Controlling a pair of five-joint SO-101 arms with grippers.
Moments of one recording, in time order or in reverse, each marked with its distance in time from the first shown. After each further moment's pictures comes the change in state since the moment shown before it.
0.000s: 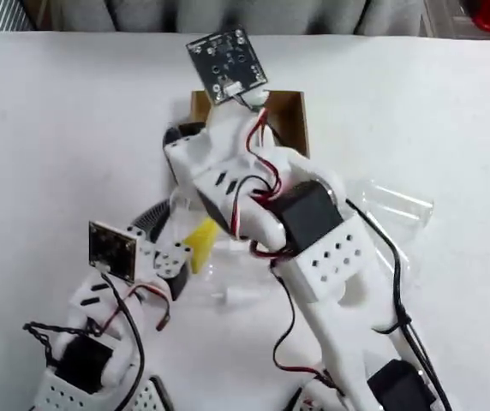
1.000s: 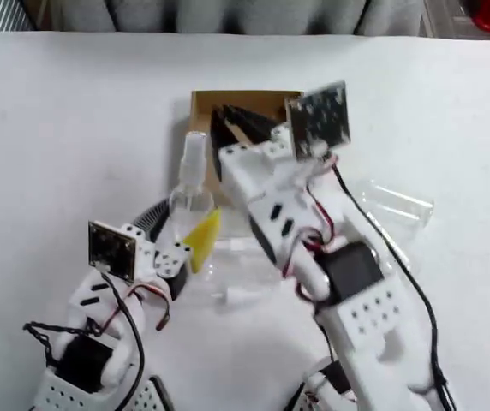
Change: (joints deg) left arm -0.2 0.0 0.0 0.0 0.0; right arm 8.2 -20.9 31.6 -30.0 -0.1
